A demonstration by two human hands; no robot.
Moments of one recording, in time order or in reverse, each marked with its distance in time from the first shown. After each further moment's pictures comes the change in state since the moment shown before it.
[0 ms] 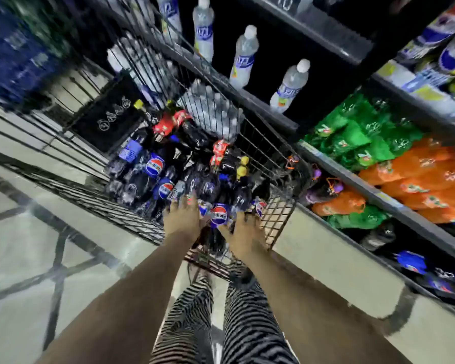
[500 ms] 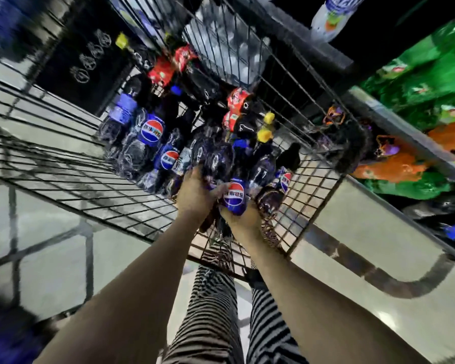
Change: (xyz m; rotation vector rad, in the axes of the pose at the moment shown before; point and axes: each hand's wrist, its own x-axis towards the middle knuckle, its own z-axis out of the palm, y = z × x) left_hand 0.059 0.003 0.039 -0.548 0.046 -0.181; right_hand 0.050 -0.010 0.076 0.970 -0.131 0.298
